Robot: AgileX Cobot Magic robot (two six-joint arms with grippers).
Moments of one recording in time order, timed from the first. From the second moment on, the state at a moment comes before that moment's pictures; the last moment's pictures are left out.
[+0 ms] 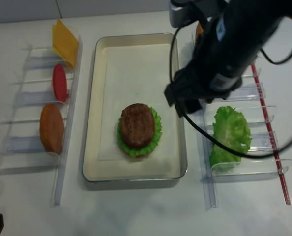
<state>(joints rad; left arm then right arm) -0.19 -0.02 -0.49 0.07 1.18 -0.05 0.64 1.43 -1.33 0.17 1.23 0.14</state>
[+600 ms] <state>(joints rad) -0.19 -0.02 -0.49 0.07 1.18 -0.05 0.66 0.89 -1.02 0.12 1.25 0.16</state>
